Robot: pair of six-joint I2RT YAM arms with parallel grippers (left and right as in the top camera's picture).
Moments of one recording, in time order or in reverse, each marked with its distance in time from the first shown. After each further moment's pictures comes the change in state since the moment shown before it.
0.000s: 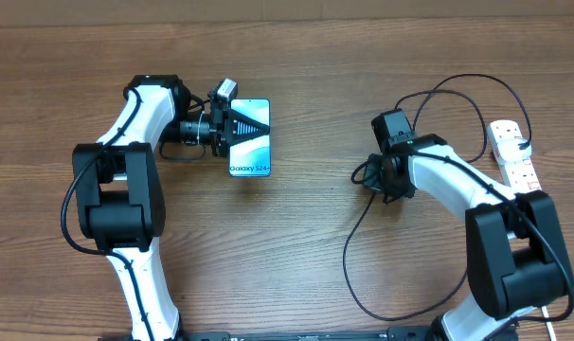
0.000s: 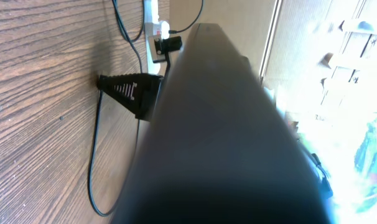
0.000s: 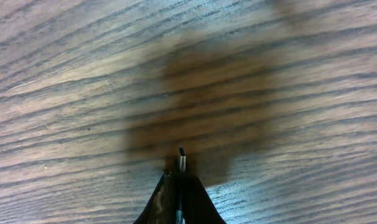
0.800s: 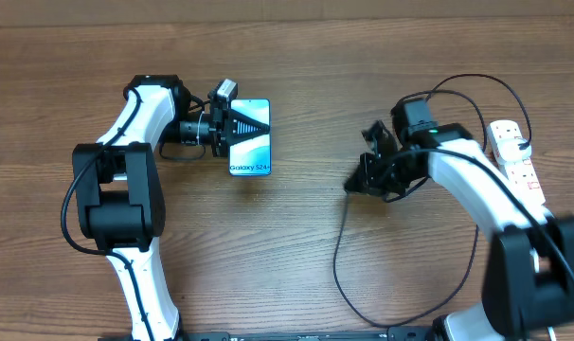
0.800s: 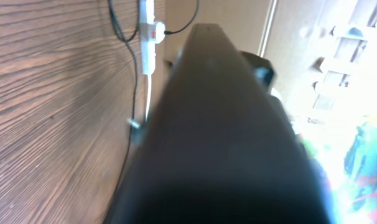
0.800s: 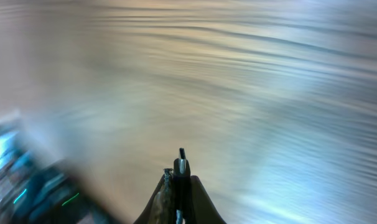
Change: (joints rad) left arm 0.000 0.000 0.000 -0.022 0.029 0.002; right arm -0.067 -0.146 0.101 -0.203 -0.757 -0.406
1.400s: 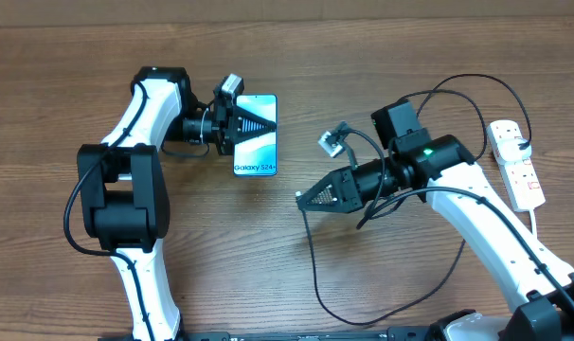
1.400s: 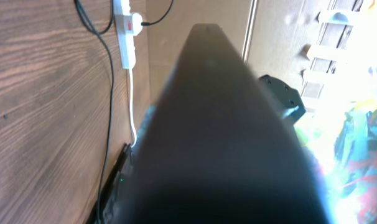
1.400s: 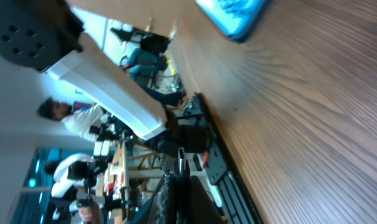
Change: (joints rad) left arm -0.035 -0.005 0.070 -0.261 0.040 0.226; right arm 0.177 -0.150 0.017 -0.018 -0.472 -0.134
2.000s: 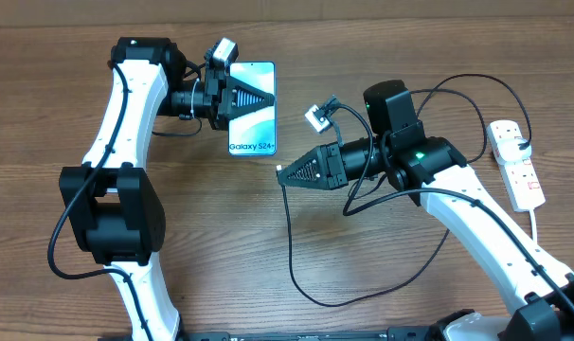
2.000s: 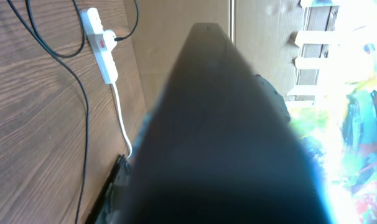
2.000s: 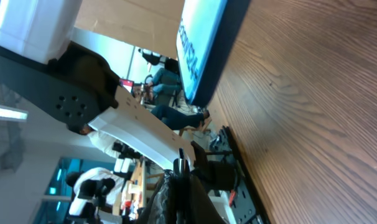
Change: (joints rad) left arm -0.001 -0.093 0.194 -0.003 0.002 -0.166; right arm 0.040 0.000 0.000 0.465 -0.044 0.444
